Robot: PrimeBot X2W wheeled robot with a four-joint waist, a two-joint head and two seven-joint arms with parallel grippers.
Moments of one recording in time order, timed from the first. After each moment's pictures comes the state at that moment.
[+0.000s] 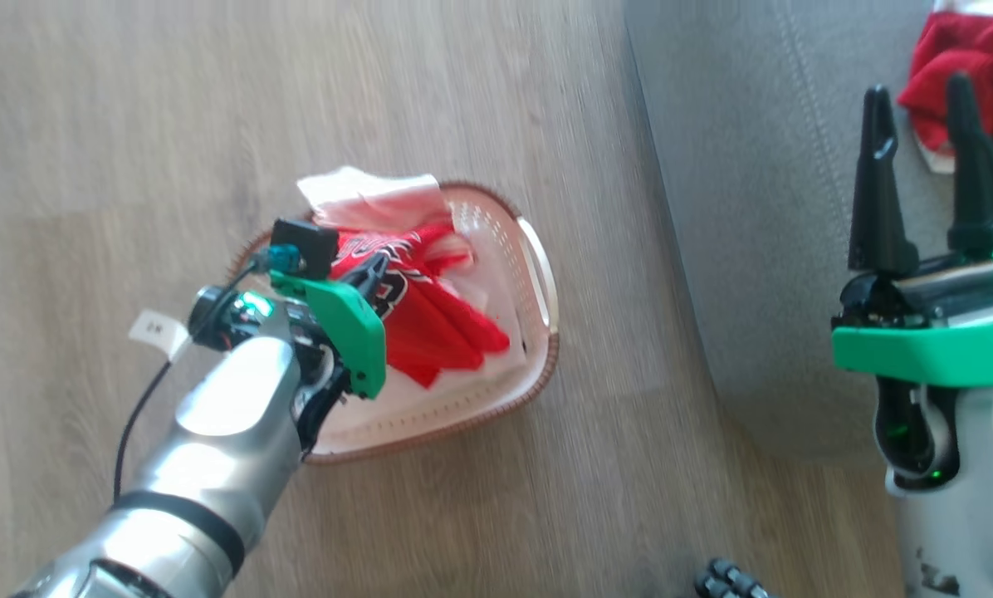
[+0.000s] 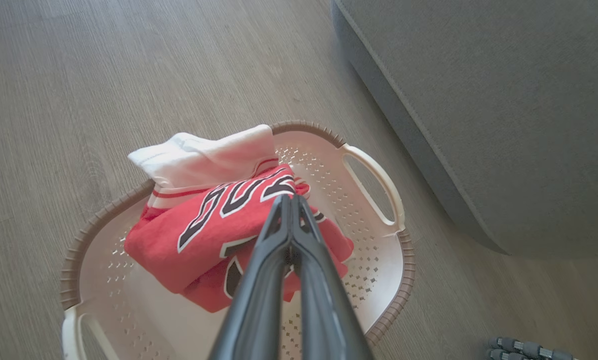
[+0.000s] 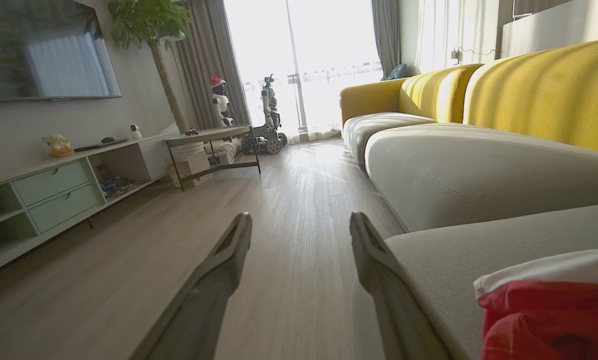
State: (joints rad) left arm -0.82 0.12 -0.86 1.08 -0.69 -0.12 -0.13; right arm -0.28 -0.10 0.00 -0.14 0.34 0.12 -0.26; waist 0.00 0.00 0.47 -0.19
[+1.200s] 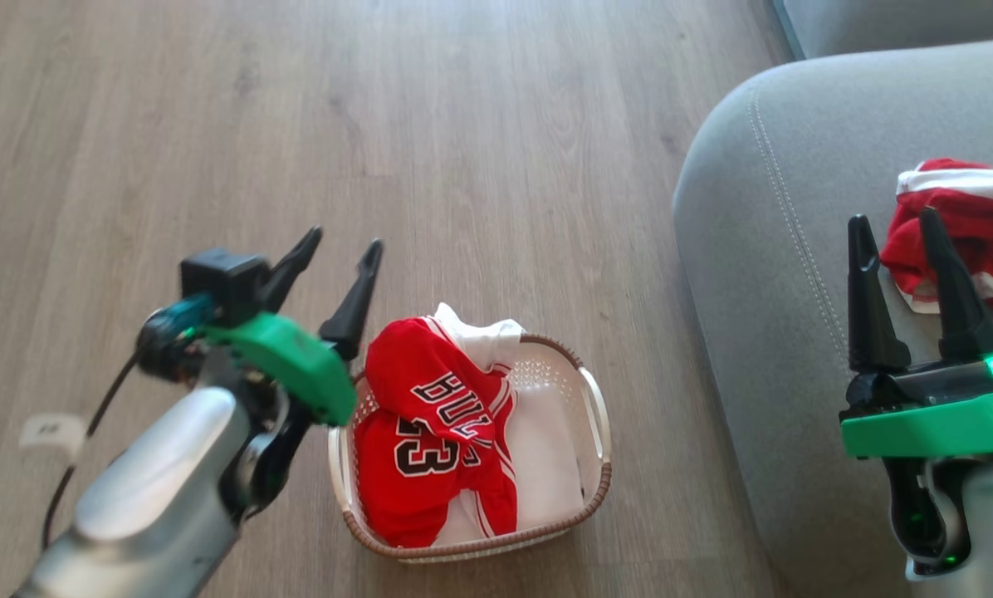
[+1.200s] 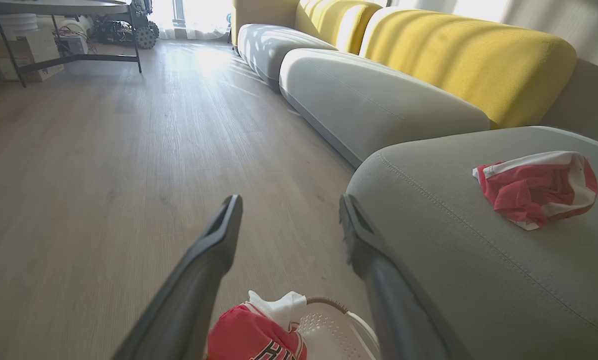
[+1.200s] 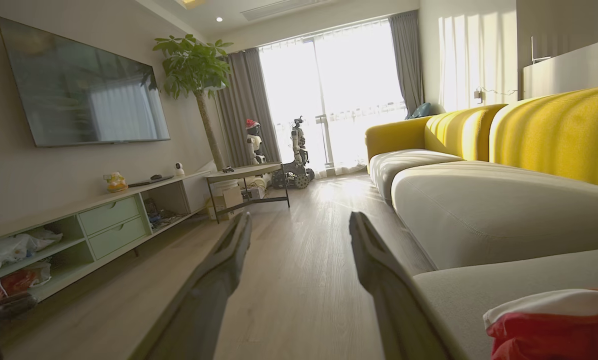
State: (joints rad) left arm -0.54 0.40 -0.79 0.30 -0.80 0.14 -0.14; right arm -0.09 -0.15 -0.02 -0.09 0.38 0.12 -0.22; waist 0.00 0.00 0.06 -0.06
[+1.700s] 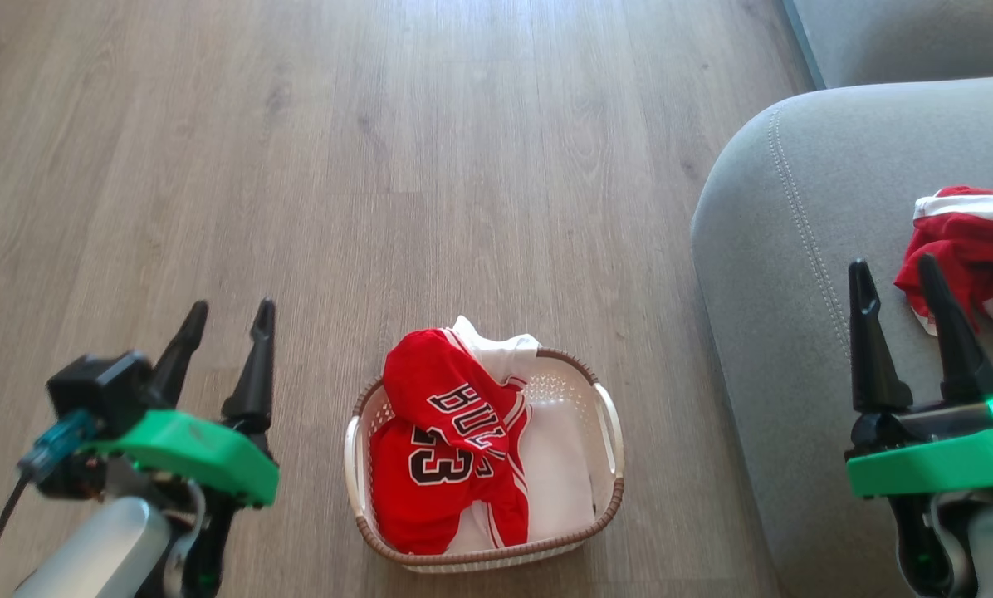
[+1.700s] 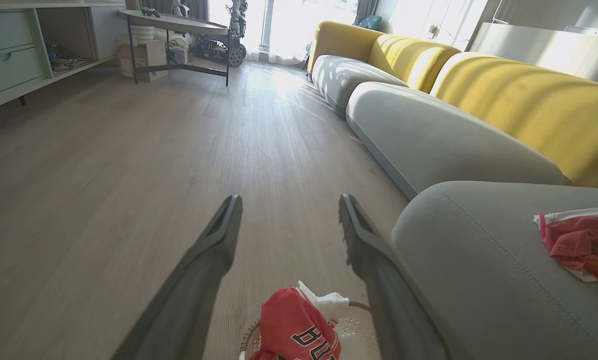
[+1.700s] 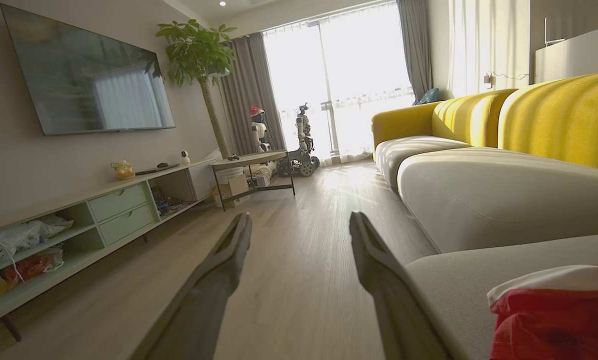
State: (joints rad) left arm -0.22 0.57 -0.63 -0.03 -0.86 0.35 -0.21; right arm -0.01 -0.16 -0.03 -0.11 0.39 0.12 -0.20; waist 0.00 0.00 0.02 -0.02
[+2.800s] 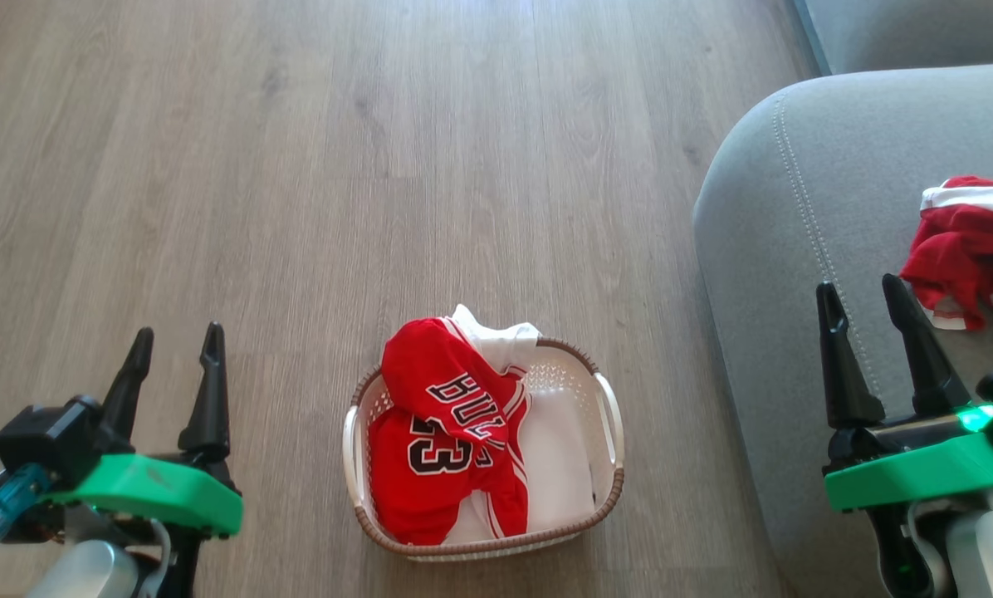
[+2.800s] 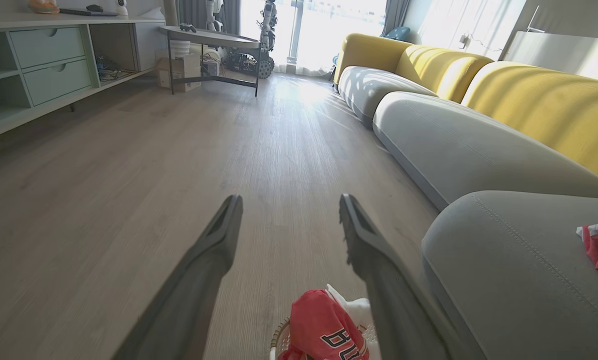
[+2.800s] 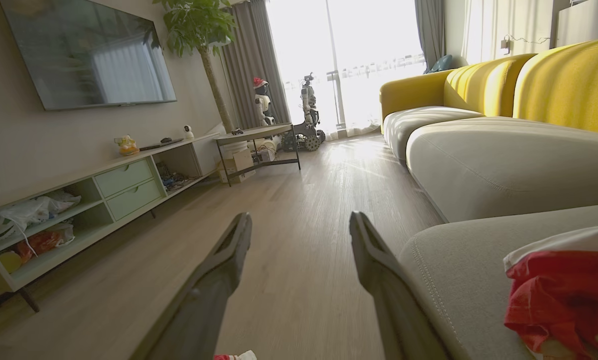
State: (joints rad) left arm -0.06 0.57 -0.47 -0.10 -0.77 0.35 -0.25; right arm 0.01 -0.16 0.01 -0.08 0.39 0.12 -0.19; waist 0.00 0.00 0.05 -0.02
